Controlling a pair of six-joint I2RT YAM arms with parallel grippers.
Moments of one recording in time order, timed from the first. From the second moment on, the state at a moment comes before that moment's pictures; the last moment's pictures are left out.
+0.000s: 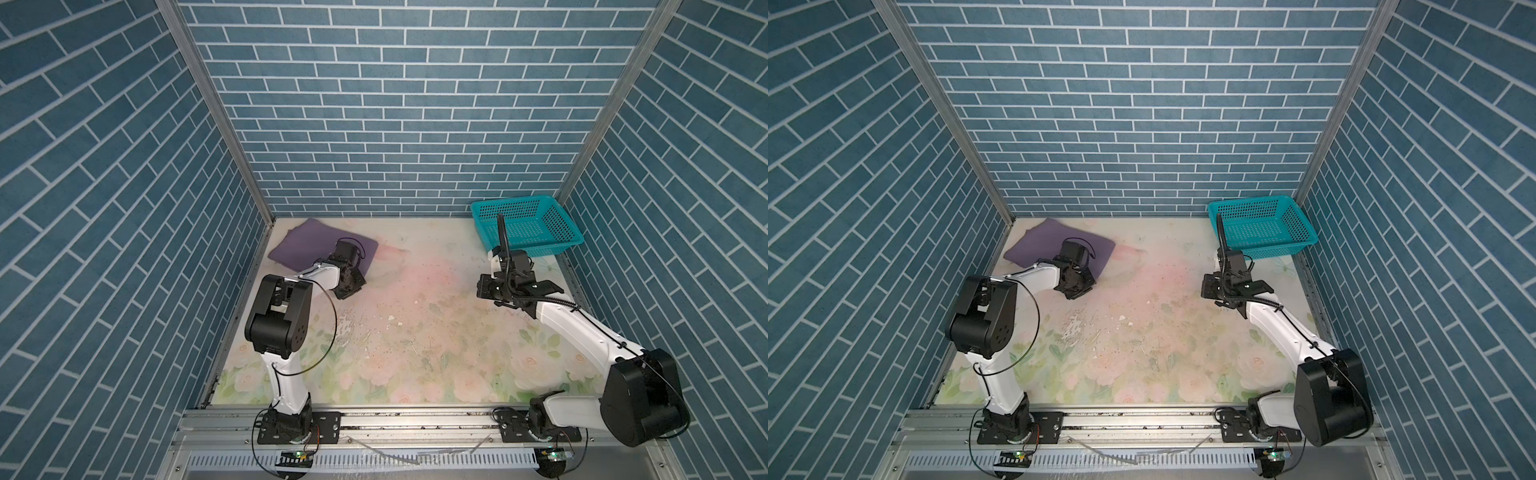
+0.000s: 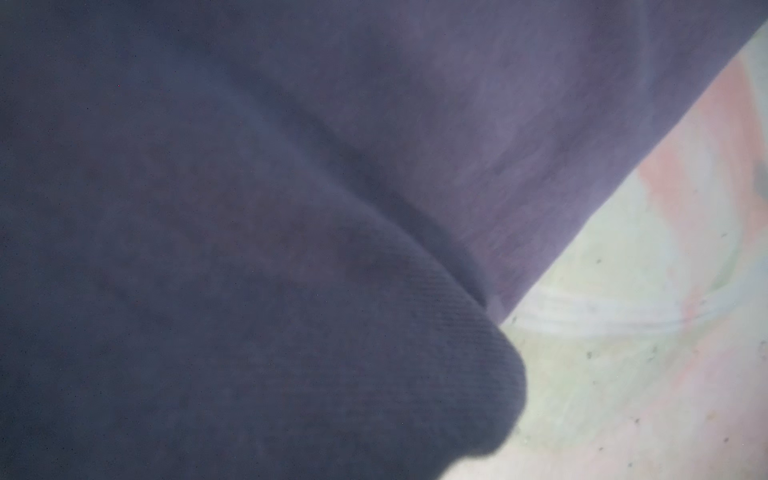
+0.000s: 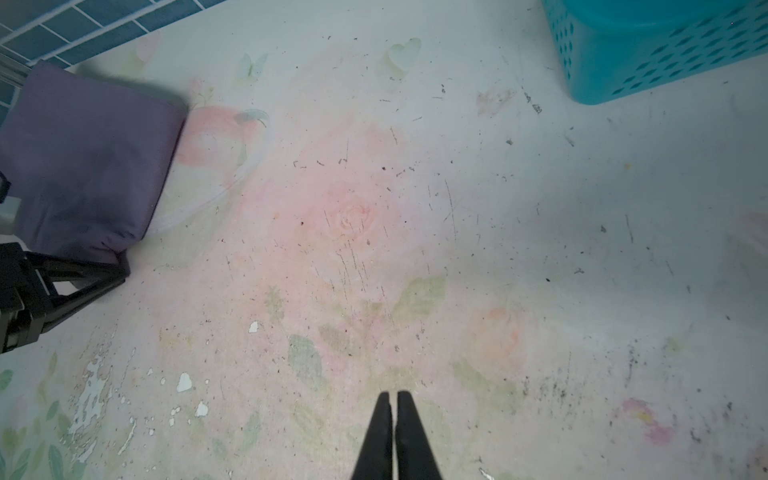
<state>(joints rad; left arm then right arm) -0.24 1.93 1.20 -0.40 0.05 -0.77 0.34 1.34 0.90 -0.42 -0.11 0.38</state>
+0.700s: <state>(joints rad) -0.22 2.13 1.44 -0.28 0.17 -0.82 0.30 1.42 0.90 -0.40 -0.16 0.38</state>
